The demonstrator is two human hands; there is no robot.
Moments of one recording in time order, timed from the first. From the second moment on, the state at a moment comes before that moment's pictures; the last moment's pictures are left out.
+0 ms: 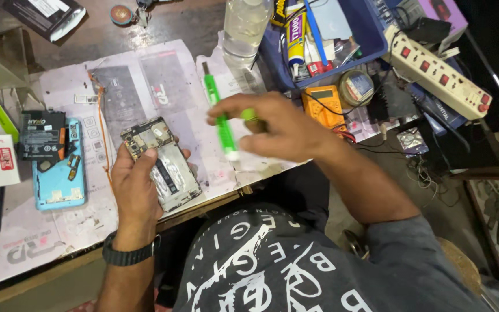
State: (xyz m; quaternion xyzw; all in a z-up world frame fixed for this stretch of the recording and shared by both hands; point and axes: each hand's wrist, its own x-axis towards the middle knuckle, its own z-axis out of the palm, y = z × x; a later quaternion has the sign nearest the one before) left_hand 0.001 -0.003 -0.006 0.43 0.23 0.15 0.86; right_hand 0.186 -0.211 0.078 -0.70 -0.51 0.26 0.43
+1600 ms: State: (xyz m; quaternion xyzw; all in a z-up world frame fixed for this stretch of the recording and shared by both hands) left_hand 0.007 0.006 -0.020 0.45 0.15 0.09 0.88; right_hand 0.155 -0.223 0.053 -0.63 -0.40 0.22 0.62
